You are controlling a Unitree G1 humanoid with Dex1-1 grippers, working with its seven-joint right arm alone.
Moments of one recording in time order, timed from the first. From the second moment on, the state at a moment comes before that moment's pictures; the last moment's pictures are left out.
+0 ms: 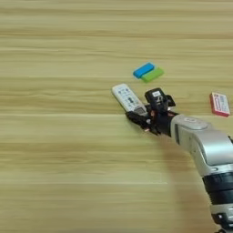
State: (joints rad) arm -0.23 -0.32 0.03 -0.04 0.15 0.82 0.45
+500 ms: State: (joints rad) arm -0.22 -0.30 0.01 -0.04 0.19 0.82 0.46
